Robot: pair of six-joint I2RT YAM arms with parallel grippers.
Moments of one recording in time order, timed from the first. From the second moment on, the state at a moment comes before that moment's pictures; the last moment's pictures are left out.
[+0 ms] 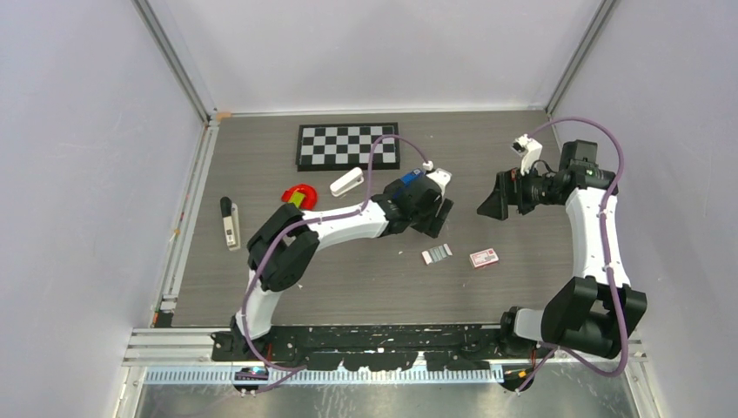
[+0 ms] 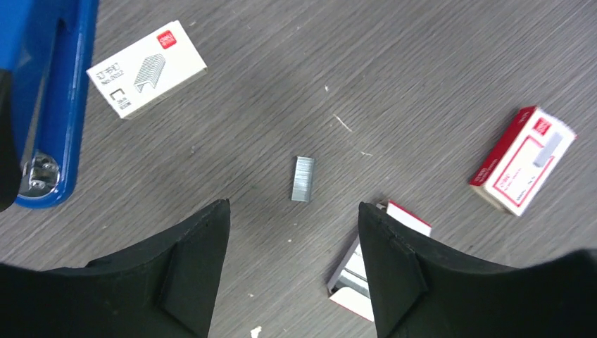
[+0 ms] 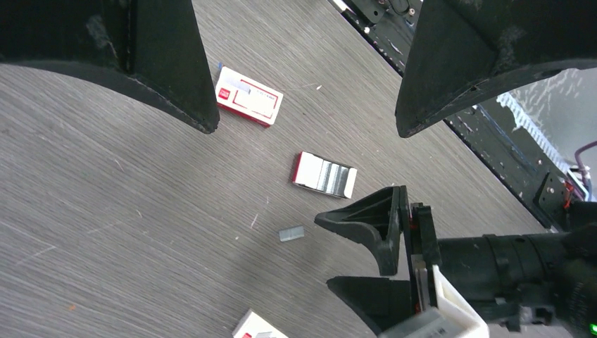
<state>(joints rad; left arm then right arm) -0.98 2.02 1.50 -0.18 -0.15 -0.33 -0.27 1.28 1.18 -1.02 -0.84 -0.52</state>
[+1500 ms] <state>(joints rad) -0.98 2.23 1.69 -0.31 -0.03 -0.16 -0.30 1.33 1.18 -1.05 -0.90 -0.57</state>
